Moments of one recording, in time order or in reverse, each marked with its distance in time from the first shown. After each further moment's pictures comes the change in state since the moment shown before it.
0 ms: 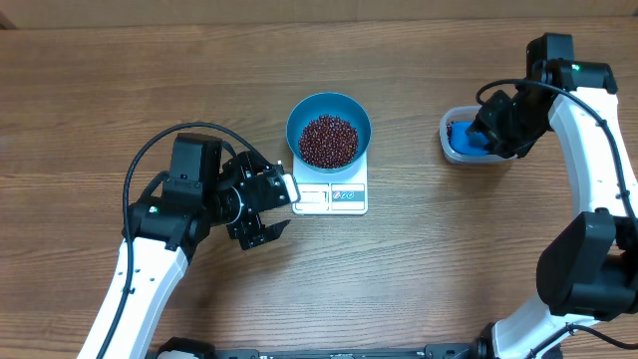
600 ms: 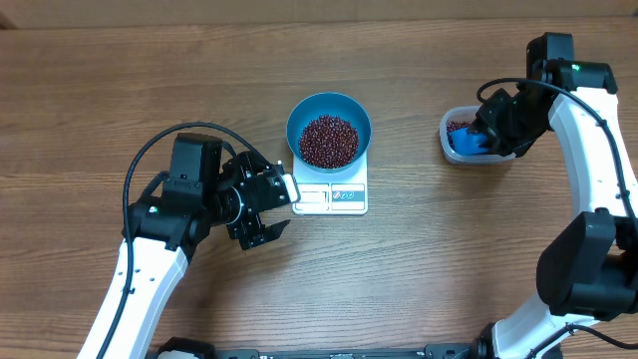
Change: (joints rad) left arm 0.000 0.000 0.000 0.000 0.000 0.000; right arm 0.000 0.000 0.000 0.024 -0.026 0.063
